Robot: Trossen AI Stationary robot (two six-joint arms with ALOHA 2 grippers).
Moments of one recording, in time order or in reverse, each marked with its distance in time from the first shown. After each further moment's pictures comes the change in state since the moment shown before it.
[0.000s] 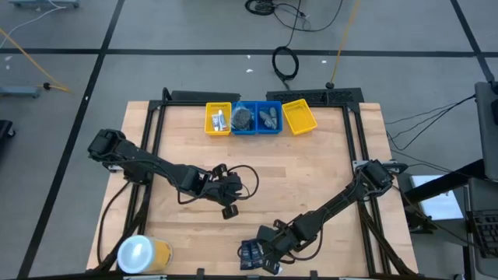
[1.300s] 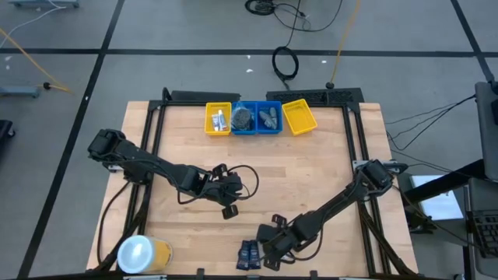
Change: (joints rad) left arm 0.000 0.000 0.000 0.001 0.000 0.001; right arm -0.003 -0.008 -0.005 -0.040 0.113 -0.131
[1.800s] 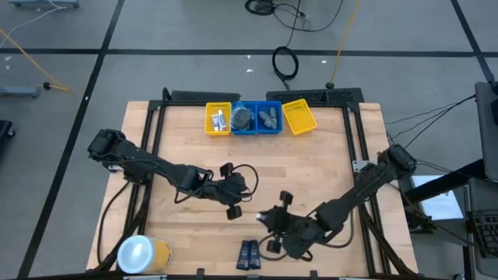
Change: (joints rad) left arm 0.000 0.000 0.000 0.165 -0.032 0.129; right arm 0.035 -0.264 0.001 -0.027 0.617 -0.289
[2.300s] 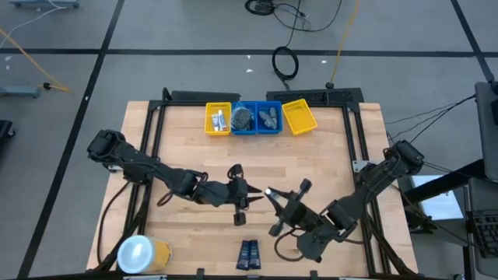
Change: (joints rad) left arm -0.045 0.000 0.000 0.395 -0.072 0.220; right arm 0.046 -0.089 0.001 0.093 0.544 -0.206
